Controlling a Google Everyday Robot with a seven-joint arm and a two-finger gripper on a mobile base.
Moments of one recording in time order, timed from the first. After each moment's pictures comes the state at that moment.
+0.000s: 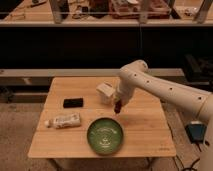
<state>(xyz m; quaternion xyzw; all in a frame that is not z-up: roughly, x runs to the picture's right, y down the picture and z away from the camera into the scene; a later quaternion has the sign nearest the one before) 0.078 0.075 0.798 -0.16 -0.25 -0.58 0.76</state>
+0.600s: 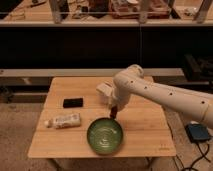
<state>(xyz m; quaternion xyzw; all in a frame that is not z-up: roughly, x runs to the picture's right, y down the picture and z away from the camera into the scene) 0.049 0.097 0.777 -0.15 -0.25 -0.60 0.74</state>
